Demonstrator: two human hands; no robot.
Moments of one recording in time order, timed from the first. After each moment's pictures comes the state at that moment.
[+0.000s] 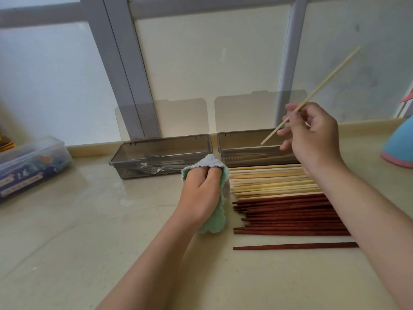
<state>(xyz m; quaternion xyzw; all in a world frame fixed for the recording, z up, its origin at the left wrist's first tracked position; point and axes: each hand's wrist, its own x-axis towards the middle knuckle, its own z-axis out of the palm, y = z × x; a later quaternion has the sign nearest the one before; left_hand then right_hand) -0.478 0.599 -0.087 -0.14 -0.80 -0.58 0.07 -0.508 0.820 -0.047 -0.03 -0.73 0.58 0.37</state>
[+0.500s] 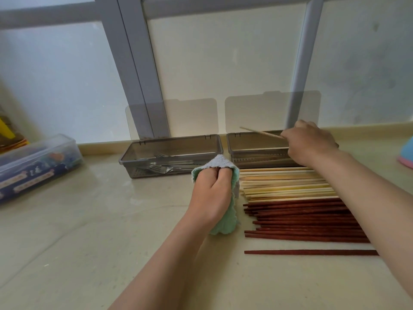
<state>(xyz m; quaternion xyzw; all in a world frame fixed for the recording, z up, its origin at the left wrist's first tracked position) -0.483 0.598 -0.090 -0.10 -0.79 -0.60 0.08 -0.552 0.833 -0.050 -0.04 -0.99 -0.04 0.14</state>
